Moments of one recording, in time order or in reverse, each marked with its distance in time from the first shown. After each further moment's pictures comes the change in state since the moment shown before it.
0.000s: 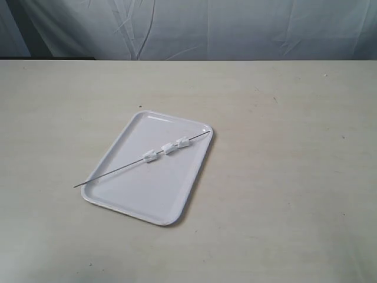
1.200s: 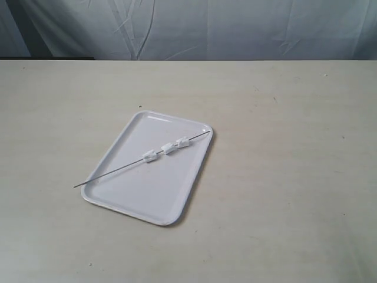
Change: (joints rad) left arm 0.000 0.022 -0.259 0.258 -0.646 -0.313; right arm 0.000 0.000 0.000 0.000 0.000 0.000
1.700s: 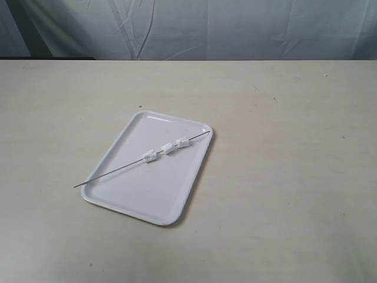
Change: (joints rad) left arm 0.000 0.533 -0.228 -0.422 0.936 0.330; right arm 0.000 0.000 0.000 0.000 0.000 0.000
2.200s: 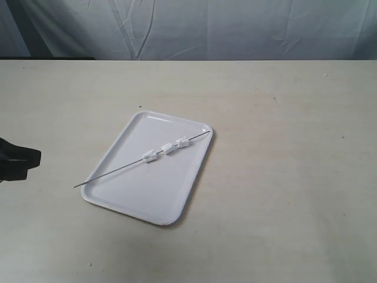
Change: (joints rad) left arm 0.000 0.390 -0.006 -0.660 0.166 0.665; right arm 0.000 -0.002 0.000 0.105 -0.665 0.086
